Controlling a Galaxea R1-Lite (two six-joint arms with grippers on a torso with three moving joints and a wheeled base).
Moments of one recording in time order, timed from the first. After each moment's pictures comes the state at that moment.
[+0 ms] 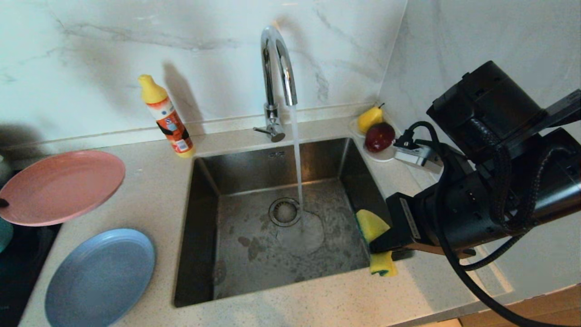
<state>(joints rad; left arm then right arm) 0.77 1.60 -1.13 0.13 -0.40 -0.41 0.72 1.64 -1.56 0.77 0.17 0.69</state>
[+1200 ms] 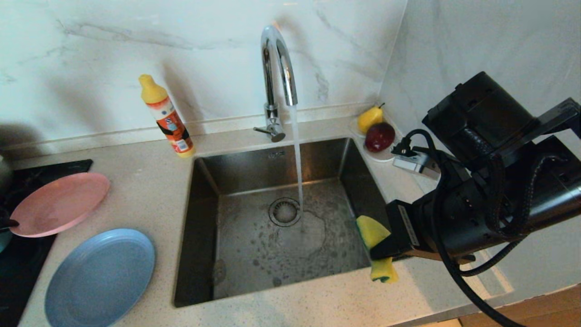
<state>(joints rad) 0.87 2.02 -1.34 0.04 -0.47 -0.41 0.72 1.64 -1.53 0.77 0.17 0.69</state>
